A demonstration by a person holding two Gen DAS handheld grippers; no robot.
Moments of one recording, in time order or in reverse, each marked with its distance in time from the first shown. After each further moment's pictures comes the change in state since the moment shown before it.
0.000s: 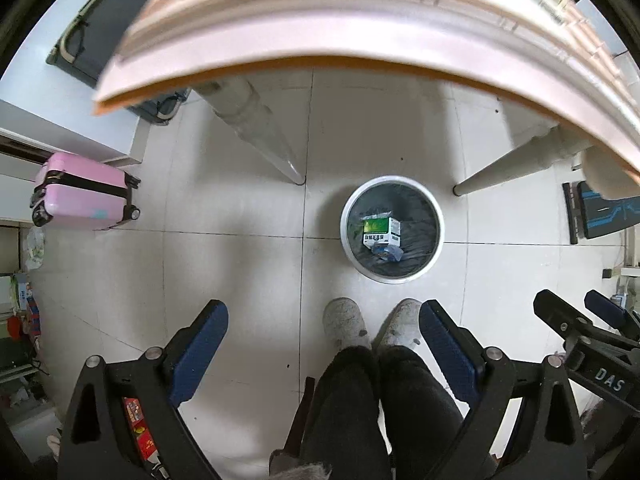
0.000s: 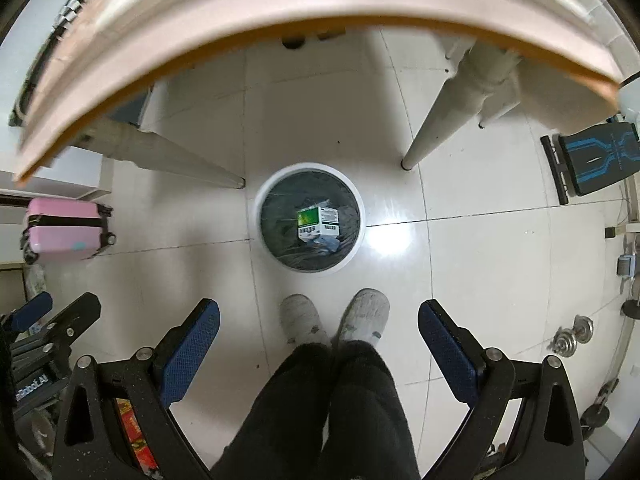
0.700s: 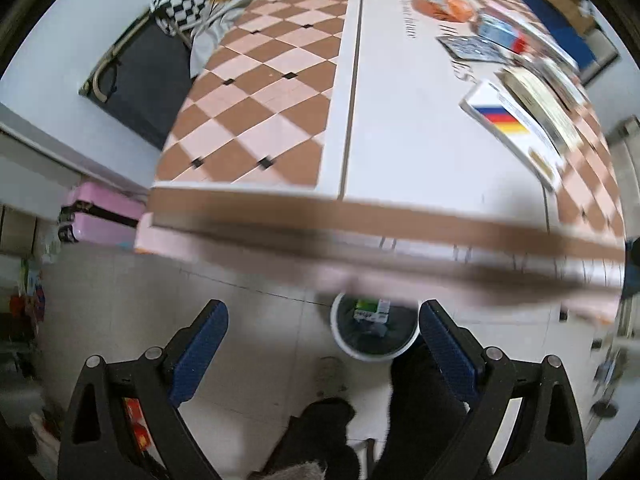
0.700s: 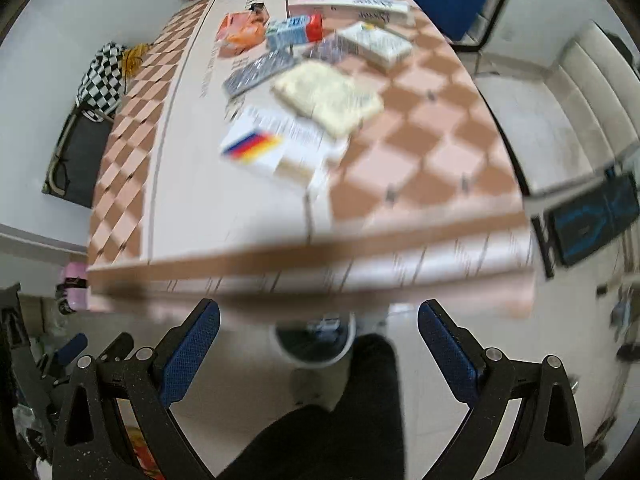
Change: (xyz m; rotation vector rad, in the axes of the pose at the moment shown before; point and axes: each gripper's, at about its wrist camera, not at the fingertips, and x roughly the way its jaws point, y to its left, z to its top) left arm -0.081 -0.034 0.145 -0.147 -0.119 0.057; right arm -0.153 -0.054 0.233 -0.061 -0.160 0.038
